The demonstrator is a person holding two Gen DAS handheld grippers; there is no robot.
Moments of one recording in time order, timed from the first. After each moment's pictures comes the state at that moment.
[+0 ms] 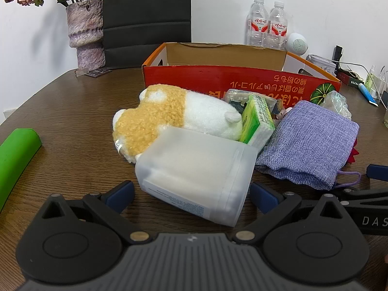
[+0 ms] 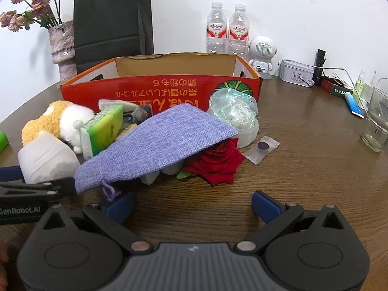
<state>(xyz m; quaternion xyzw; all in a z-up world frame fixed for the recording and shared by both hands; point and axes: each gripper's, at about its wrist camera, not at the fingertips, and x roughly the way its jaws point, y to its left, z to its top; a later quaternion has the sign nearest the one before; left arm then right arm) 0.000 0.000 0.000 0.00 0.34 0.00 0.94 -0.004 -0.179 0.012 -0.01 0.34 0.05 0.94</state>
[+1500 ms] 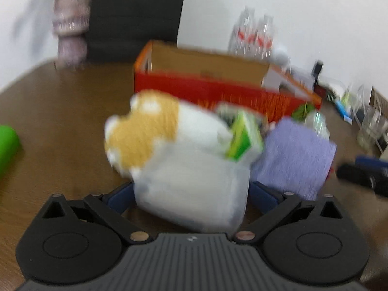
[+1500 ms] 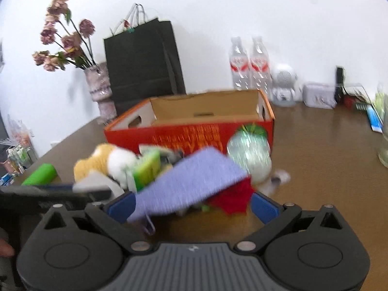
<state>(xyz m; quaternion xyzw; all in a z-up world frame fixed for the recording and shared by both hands) 0.012 0.023 0.009 -0.06 0.35 -0.08 0.93 -0.021 -0.206 0.058 0.05 0.28 0.15 0.95</state>
